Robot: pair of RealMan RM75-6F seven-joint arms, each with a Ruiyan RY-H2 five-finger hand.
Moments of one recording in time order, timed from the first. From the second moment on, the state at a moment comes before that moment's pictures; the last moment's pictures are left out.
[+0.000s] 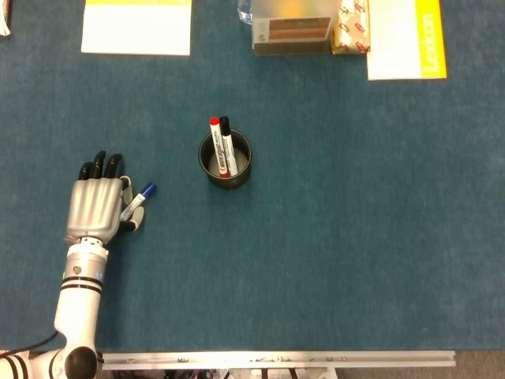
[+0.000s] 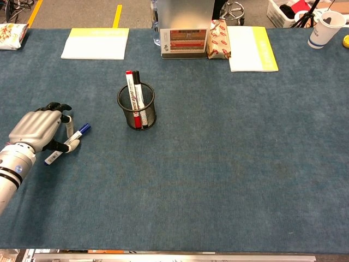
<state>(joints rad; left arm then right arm) -0.34 -1.67 -0.06 -1.53 1.02 1.27 0.65 0.06 -1.07 0.02 -1.61 -1.63 1.55 0.01</state>
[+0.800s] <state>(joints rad) -0.40 -1.62 -0.13 -1.67 1.13 1.34 0.73 0.06 -1.07 0.02 -1.61 -1.63 1.55 0.01</state>
